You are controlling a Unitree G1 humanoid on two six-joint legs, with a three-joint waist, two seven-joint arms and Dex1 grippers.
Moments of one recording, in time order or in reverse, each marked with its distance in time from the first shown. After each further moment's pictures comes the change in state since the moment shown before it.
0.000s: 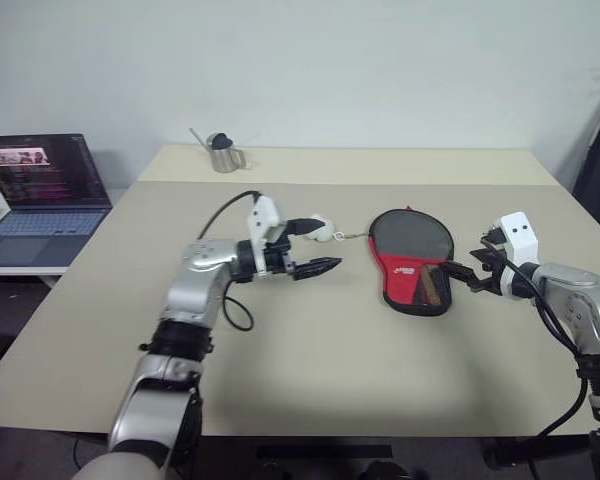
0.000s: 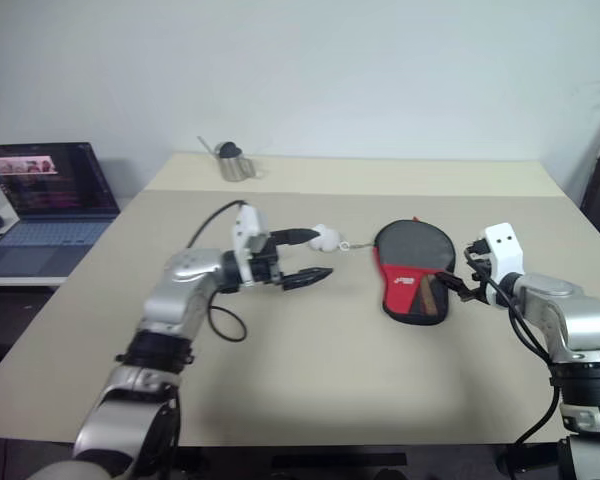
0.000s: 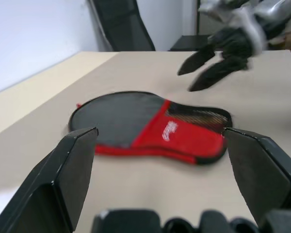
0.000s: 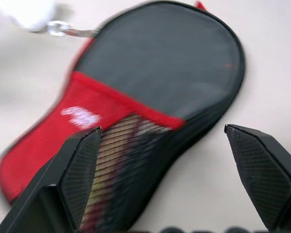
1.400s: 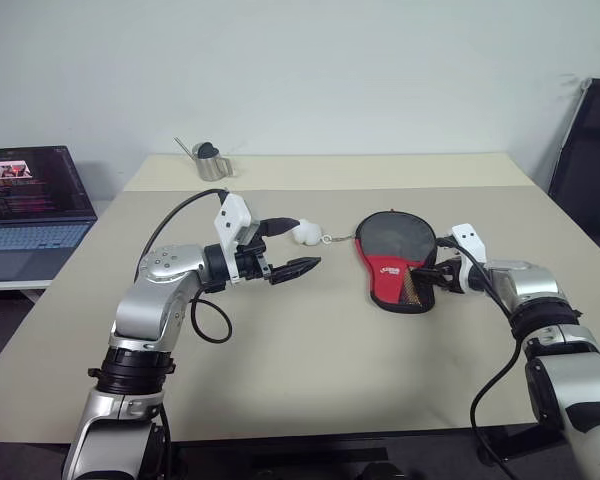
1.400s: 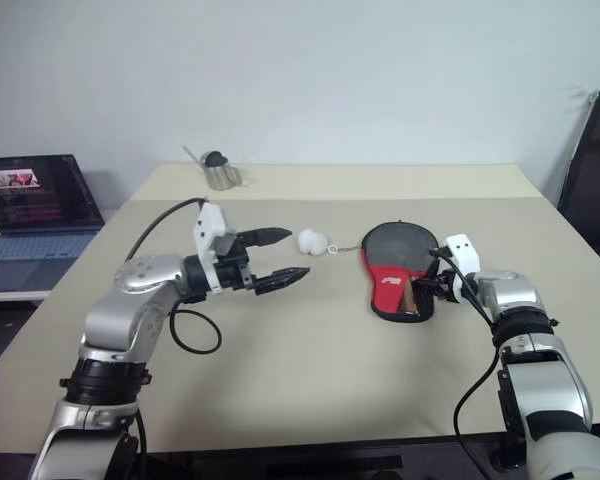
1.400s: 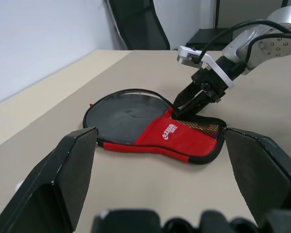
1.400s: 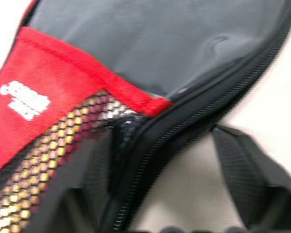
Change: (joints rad) left arm 0.101 0.081 0.011 -0.260 -0.058 0.172 0.122; right arm -0.352 0.193 0.108 0.775 -0.275 -0.286 0.200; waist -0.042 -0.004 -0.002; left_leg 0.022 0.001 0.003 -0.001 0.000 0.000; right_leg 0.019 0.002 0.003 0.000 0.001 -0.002
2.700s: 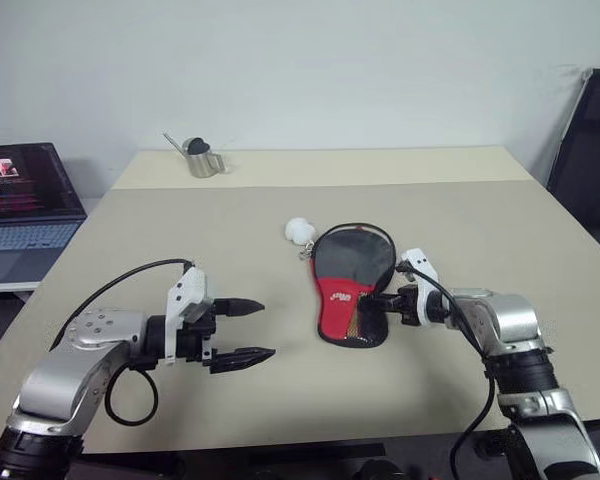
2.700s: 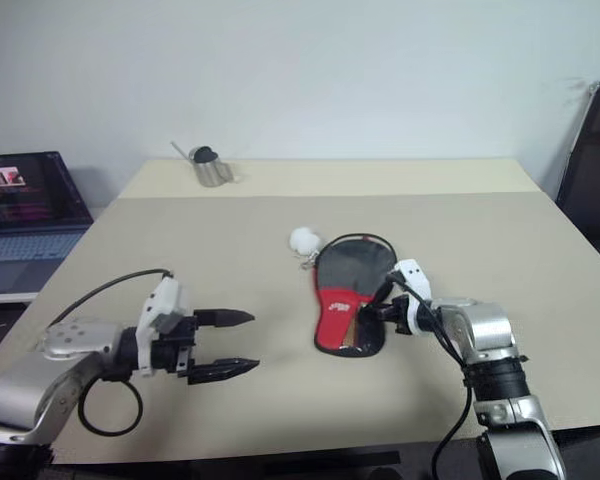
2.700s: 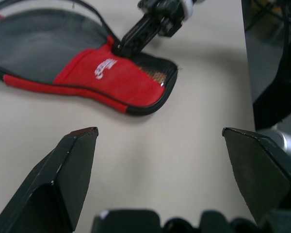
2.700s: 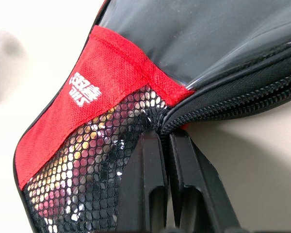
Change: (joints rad) left arm 0.481 0.337 0.096 -0.278 -0.200 0.115 -0.184; right arm 0.386 0.157 -0.006 -0.953 0.200 0.635 -0.017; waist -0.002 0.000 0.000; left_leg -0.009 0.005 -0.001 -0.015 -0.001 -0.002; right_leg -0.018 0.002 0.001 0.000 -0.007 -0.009
